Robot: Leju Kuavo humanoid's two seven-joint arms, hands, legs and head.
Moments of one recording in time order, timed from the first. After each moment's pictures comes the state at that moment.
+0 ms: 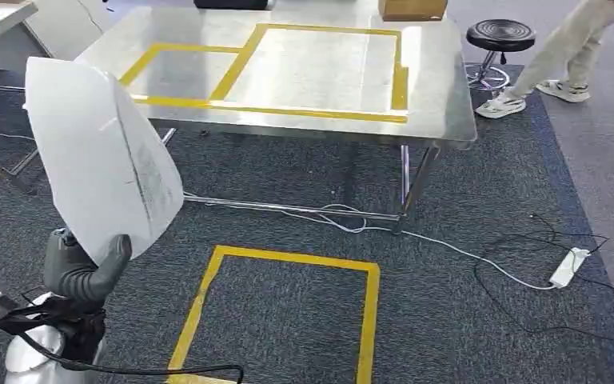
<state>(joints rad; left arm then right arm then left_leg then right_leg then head) 0.13 -0.25 0.23 -1.87 -0.20 -0.31 -0.41 0.02 0.32 -1.06 -0.58 1.04 0.15 0.22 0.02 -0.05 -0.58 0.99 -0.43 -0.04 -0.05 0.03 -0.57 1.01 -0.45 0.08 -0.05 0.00</state>
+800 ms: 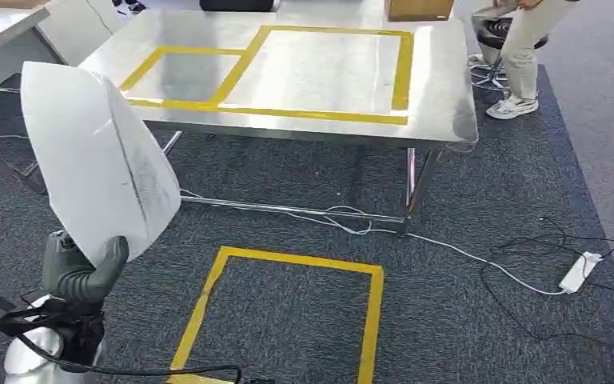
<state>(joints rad) 0.14 -0.26 0.25 -1.87 -0.18 -0.31 -0.42 0.04 0.32 -1.03 -0.60 1.05 0.15 0.19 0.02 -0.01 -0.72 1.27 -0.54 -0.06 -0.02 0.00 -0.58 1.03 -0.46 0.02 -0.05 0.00</state>
